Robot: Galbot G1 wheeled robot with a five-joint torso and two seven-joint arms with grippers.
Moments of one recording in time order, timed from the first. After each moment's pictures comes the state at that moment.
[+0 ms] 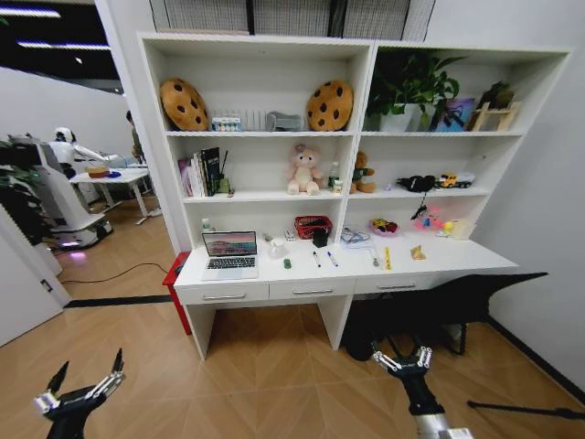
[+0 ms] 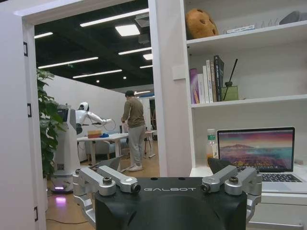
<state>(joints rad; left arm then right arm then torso) 2.02 -1.41 -1.03 -2.17 -0.42 -0.28 -0.03 -1.83 1.14 0.59 1.99 0.22 0.57 0.14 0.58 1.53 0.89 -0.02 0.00</state>
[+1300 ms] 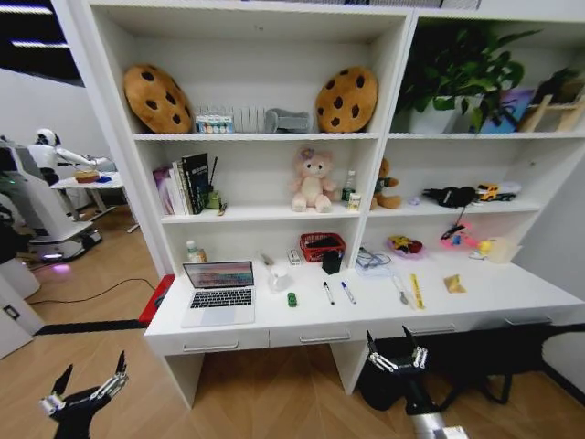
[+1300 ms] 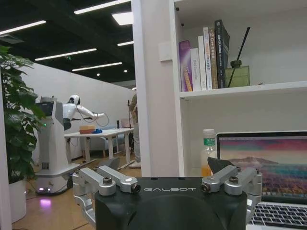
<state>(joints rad) 2.00 -1.43 -1.01 -2.16 -0.40 -0.25 -0.04 -1.81 1.15 0.57 1.96 0.21 0.58 0.14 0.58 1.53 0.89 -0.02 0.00</state>
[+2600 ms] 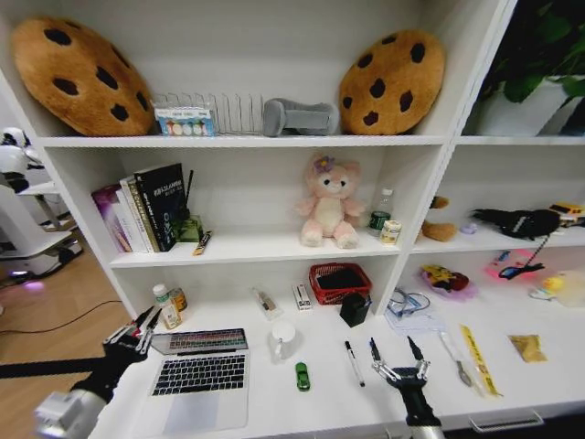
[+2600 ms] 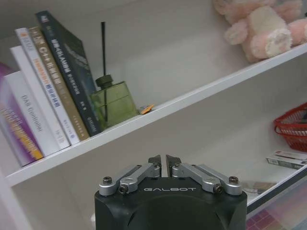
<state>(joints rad) 2.07 -0.76 -1.03 -2.32 -0.47 -0.06 -0.05 -1.80 1.20 0.57 1.89 0.23 0.66 0.13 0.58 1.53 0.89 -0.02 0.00</state>
